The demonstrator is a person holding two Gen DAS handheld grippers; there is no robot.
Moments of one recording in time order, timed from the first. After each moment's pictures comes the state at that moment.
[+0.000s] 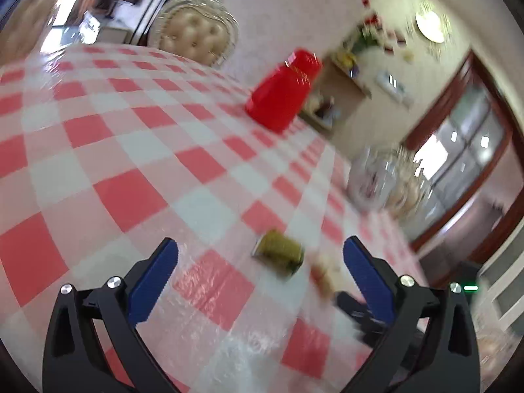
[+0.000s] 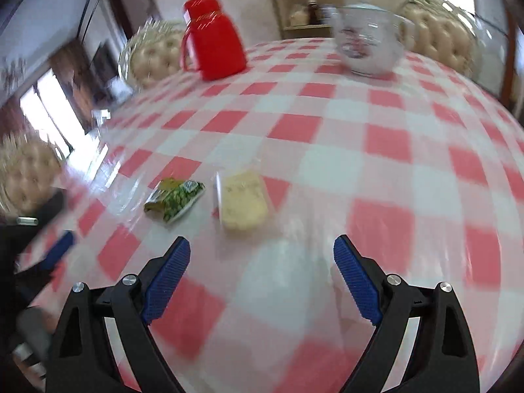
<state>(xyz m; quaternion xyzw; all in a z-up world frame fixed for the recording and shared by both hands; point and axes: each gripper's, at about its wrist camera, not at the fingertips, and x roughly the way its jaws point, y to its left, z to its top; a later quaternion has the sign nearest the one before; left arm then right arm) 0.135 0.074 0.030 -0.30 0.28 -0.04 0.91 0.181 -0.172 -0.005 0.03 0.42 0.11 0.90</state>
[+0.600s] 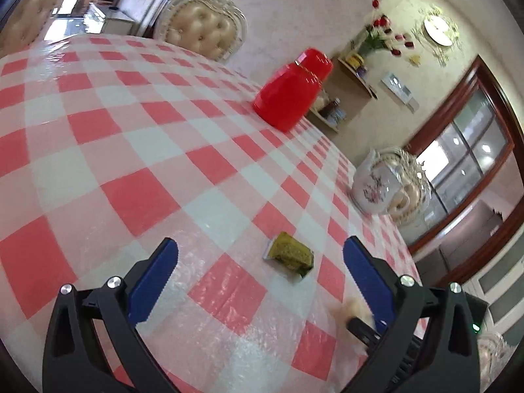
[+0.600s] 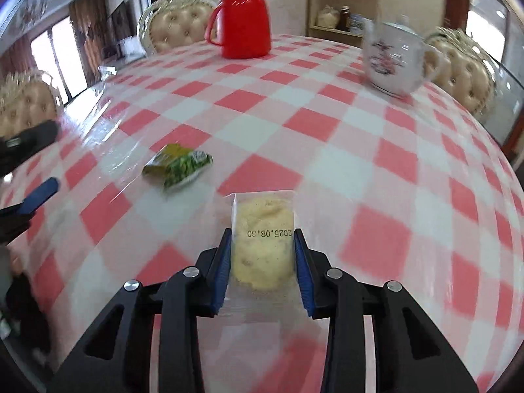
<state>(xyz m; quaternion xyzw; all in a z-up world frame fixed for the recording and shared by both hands) 0.147 0.081 0.025 -0.30 0.31 -0.04 0.90 0.133 -0.179 0.000 -0.03 0.42 0.11 0.90</state>
